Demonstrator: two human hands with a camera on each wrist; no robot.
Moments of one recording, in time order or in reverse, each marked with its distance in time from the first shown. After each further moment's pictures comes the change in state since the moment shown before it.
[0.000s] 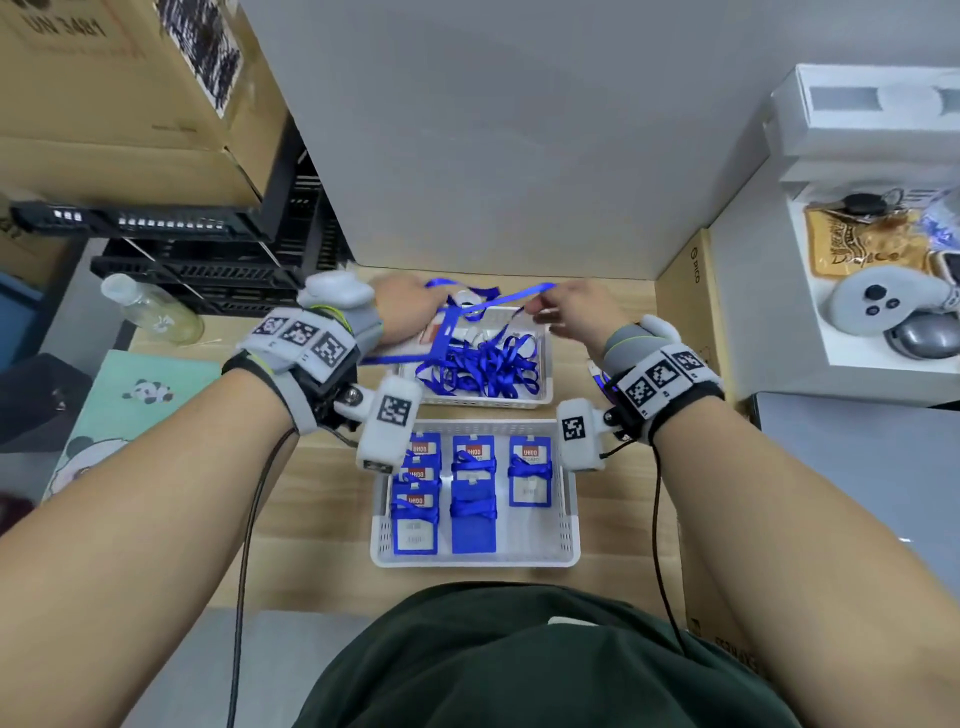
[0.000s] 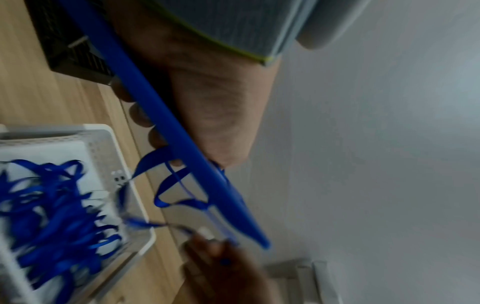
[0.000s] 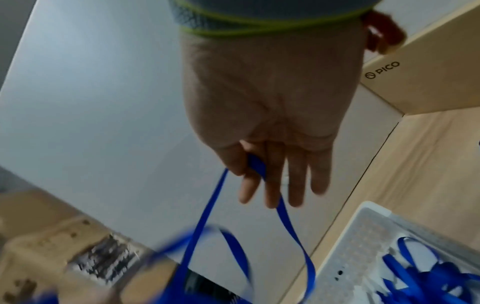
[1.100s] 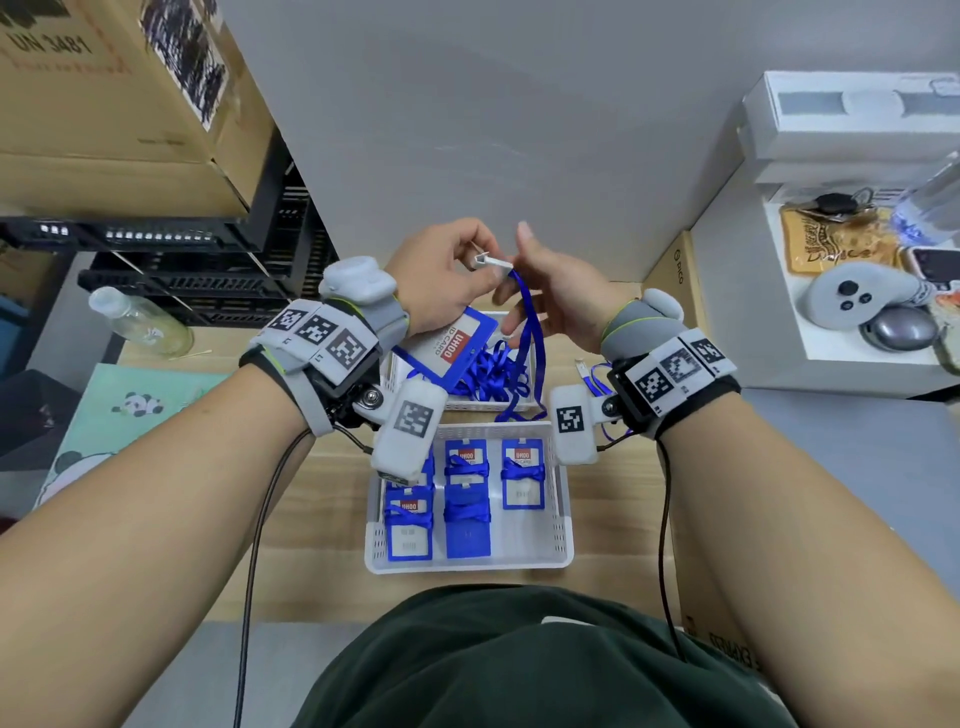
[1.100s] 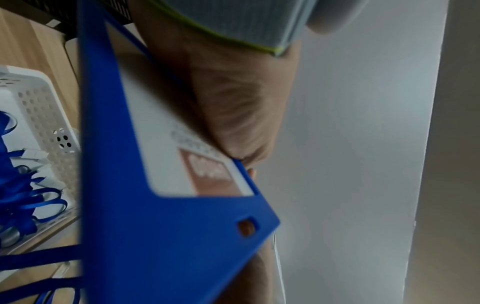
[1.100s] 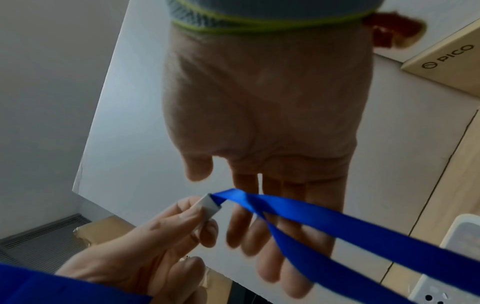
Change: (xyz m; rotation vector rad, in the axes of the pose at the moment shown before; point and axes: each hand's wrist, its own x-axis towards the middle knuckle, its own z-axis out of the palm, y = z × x) left_hand 0.002 0.033 0.000 -0.443 0.218 0.456; right_hand -0.035 -0.047 -0.008 0.160 -0.319 -0.081
